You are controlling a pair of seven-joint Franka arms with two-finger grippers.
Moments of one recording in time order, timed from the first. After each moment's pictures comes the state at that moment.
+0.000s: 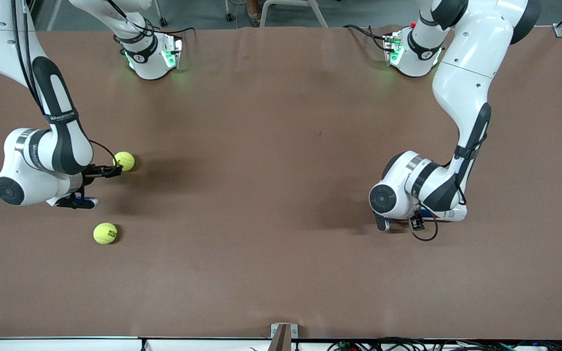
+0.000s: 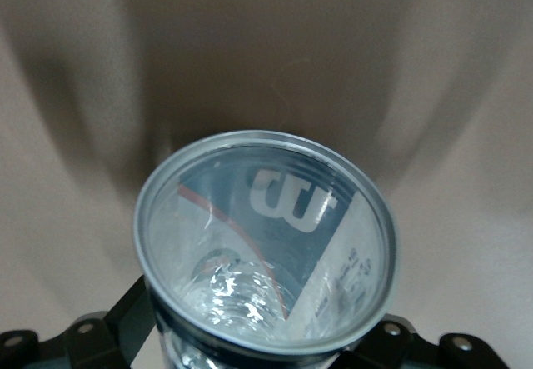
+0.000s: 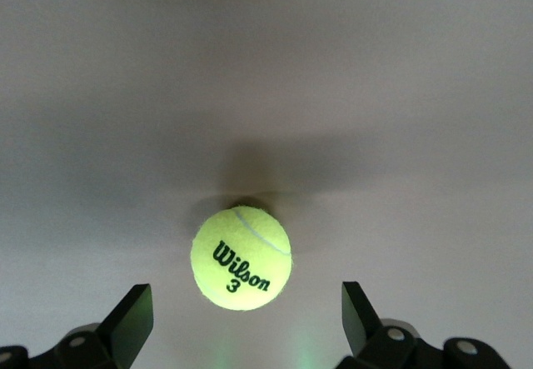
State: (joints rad) left arm -0.22 0.79 -0.16 -1.57 0.68 1.90 0.75; right arm -0.07 0.46 -0.06 -1.90 0.04 1.83 -0.07
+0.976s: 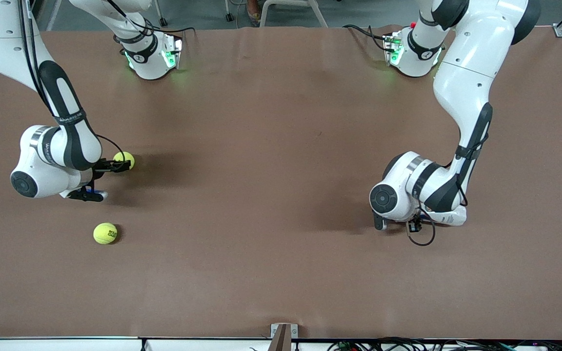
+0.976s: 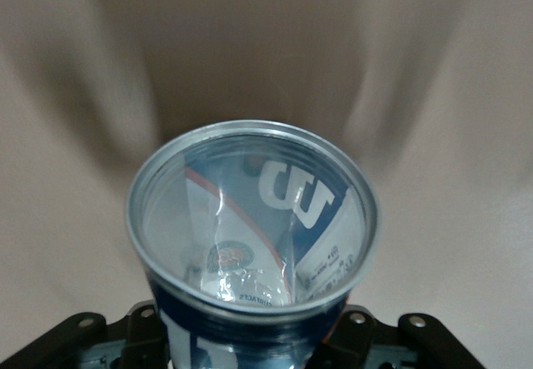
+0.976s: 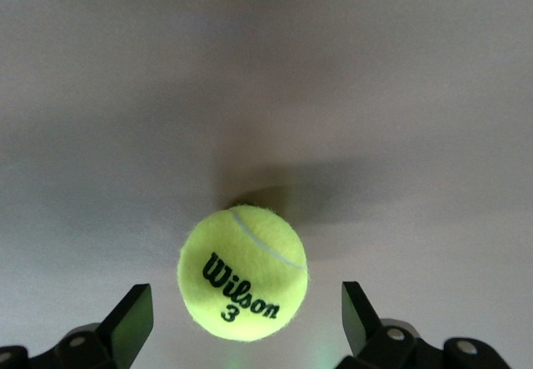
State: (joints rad) left arm -0.21 0.78 -0.19 -1.55 0.69 1.92 0.87; right arm -0.07 0.46 -0.06 -2.01 0.08 1.91 -0.07
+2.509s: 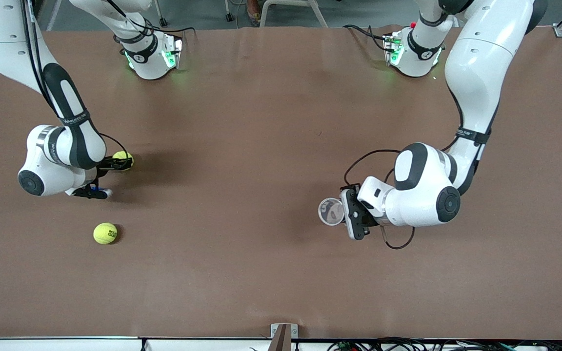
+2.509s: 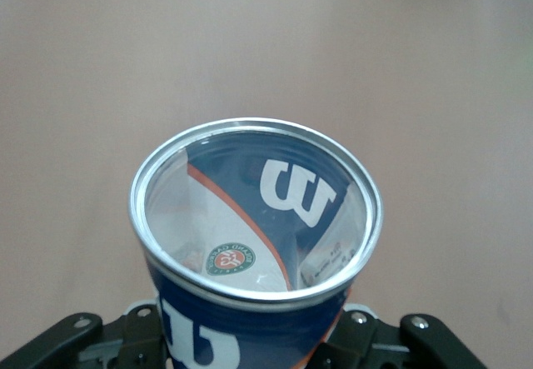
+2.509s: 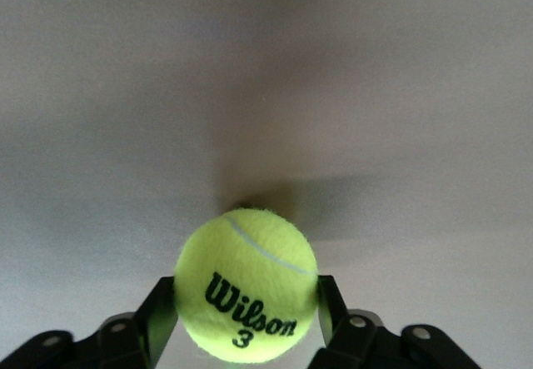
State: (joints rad) left arm -0.17 0.73 -0.30 -1.39 -0.43 2.12 1.14; right arm -0.08 0.47 -0.06 -2.04 0.08 1.94 -0.07
